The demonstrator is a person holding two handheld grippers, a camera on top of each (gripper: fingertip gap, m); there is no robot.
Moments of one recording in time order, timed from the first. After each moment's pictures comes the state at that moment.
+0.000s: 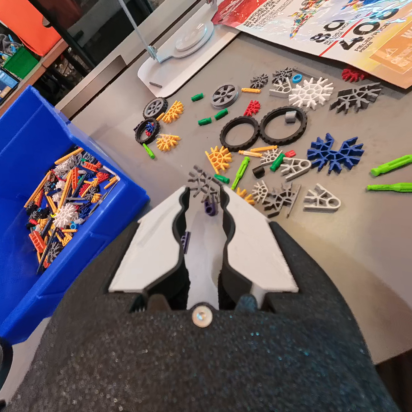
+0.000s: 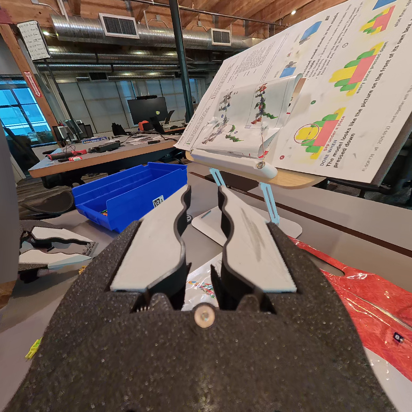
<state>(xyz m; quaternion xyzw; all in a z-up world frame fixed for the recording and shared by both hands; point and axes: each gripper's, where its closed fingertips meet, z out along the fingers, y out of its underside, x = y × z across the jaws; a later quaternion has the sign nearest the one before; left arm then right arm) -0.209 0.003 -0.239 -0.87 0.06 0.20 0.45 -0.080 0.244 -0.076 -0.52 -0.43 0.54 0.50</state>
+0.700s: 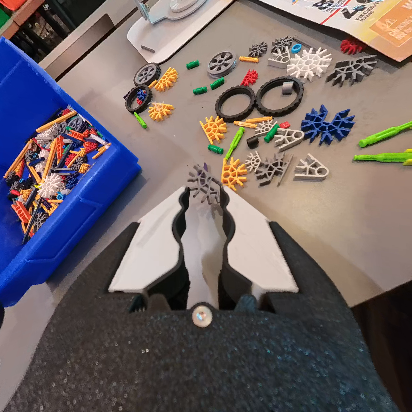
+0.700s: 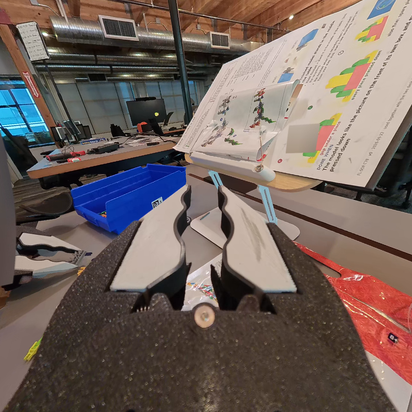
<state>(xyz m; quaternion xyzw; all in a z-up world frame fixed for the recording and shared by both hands) -0.205 -0.024 -0.250 -0.89 0.04 0.18 0.42 -0.078 0.245 -0.072 -0.52 -0.43 0.54 0.51</state>
